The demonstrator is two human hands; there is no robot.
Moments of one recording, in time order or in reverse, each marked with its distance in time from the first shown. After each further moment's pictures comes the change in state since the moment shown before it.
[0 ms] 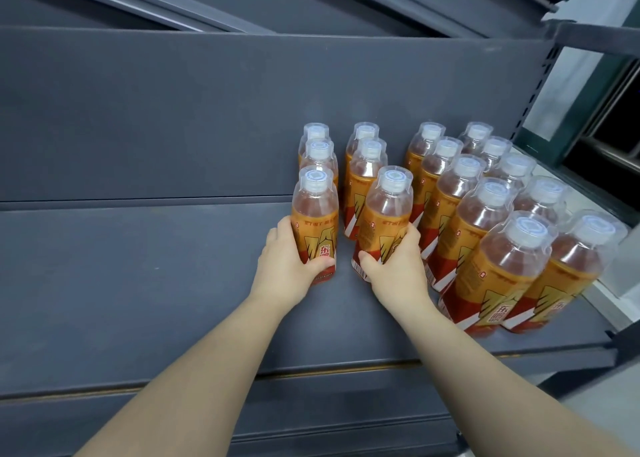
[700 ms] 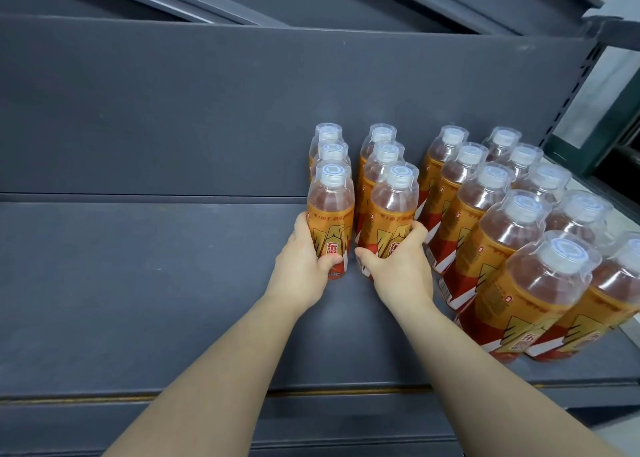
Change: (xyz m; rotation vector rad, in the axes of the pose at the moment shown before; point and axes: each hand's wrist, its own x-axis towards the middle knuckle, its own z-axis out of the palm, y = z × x) left_hand 0.019 0.003 0.016 -0.063 -0.046 -0.019; right_hand 0.027 -0.010 0.016 -0.137 -0.003 0.063
